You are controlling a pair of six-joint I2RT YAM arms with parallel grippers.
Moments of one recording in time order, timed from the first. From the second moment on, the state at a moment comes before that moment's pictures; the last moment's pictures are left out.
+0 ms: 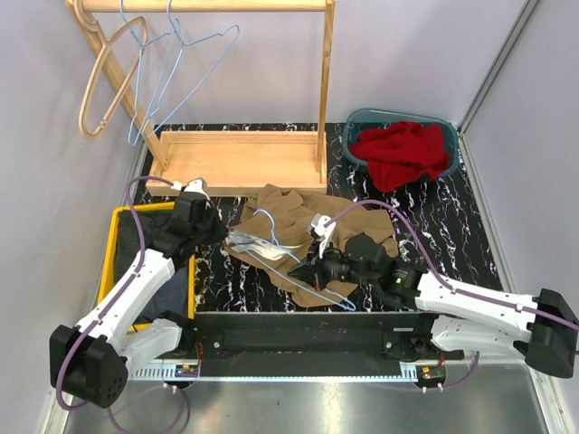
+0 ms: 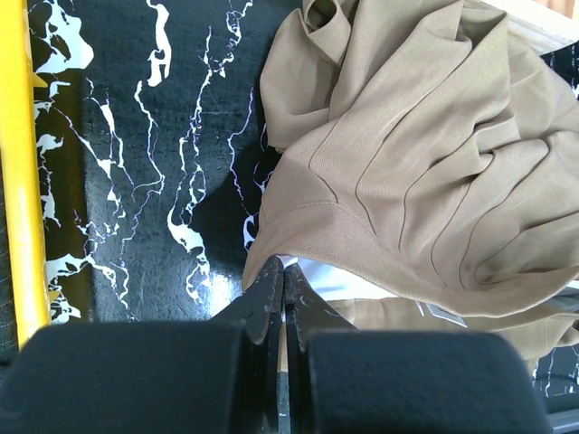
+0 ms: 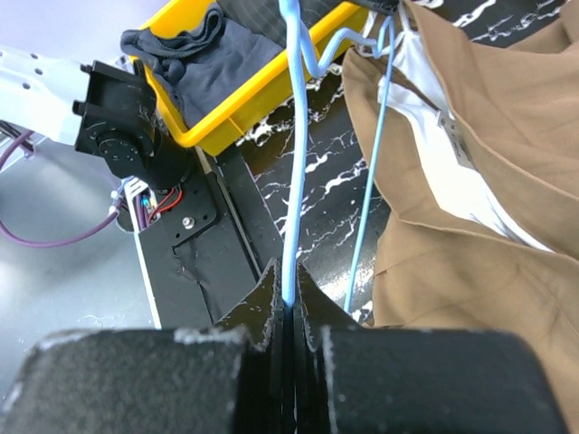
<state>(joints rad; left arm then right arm) -0.32 1.00 0.74 -0.48 -0.04 -0.58 1.09 1.01 0.65 0.10 -0.15 0.34</state>
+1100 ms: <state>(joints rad) -0.29 1.00 0.74 -0.46 0.13 -0.52 1.14 1.24 0.46 0.68 -0.11 0.28</state>
